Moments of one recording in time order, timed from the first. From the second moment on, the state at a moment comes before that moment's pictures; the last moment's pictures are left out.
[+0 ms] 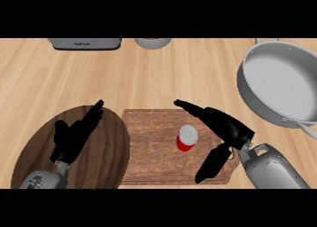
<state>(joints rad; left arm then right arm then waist) -0.11 0.30 -0.25 -1.36 0.21 -0.01 0.09 -0.37 -0.31 0.45 -1.60 0.08 0.35 0.38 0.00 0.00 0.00</state>
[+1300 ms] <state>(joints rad) -0.08 0.23 -0.17 -1.40 0.12 -0.07 0.14 -0.34 -0.11 0.22 -1.14 0.07 0.50 -0.03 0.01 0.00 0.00</state>
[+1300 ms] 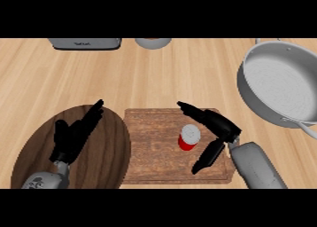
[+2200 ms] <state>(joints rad) -0.06 0.18 -0.14 -1.41 0.06 -0.09 0.14 -0.36 -0.04 0.16 -0.88 0.19 0.38 -0.42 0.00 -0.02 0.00</state>
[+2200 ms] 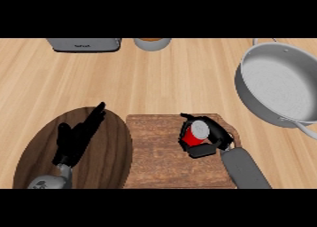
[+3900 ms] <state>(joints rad) -0.07 0.17 -0.12 -1.41 0.05 -0.11 0.13 0.29 -0.27 -0.32 -1.83 0.46 -0.50 0.18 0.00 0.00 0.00</state>
